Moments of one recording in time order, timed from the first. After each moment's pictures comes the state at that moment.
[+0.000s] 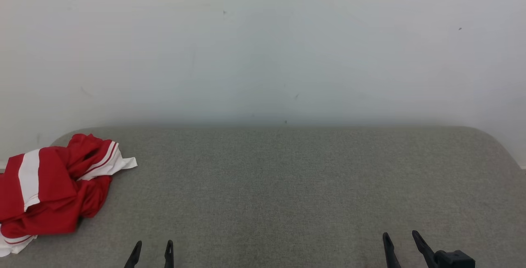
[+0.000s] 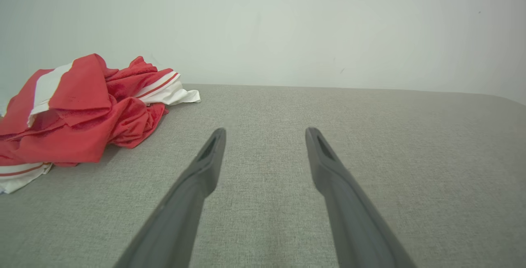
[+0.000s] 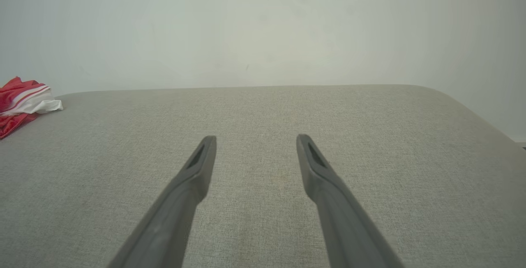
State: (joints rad) left arm -0.01 0.12 -0.14 0.41 -0.21 -0.04 -0.26; right arm 0.08 -0.05 0.01 0.26 0.11 0.13 -0.11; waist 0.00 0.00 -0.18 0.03
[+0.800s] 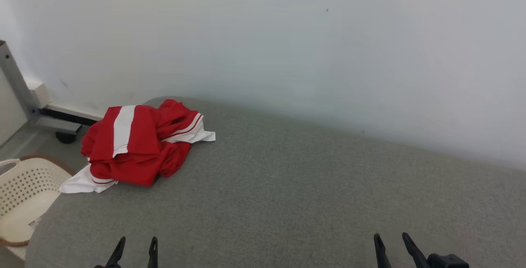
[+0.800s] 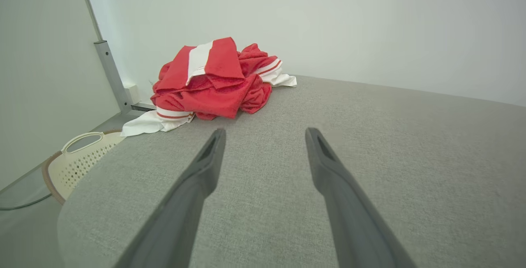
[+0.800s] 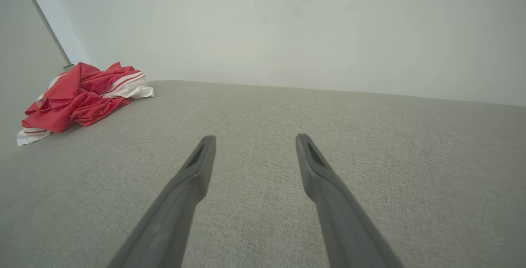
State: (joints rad) left arm -0.01 0.19 -0.14 0.38 -0.22 -0.04 -0.24; right arm 0.06 -0.05 0.05 0.35 0.20 0.13 -0.19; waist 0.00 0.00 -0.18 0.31
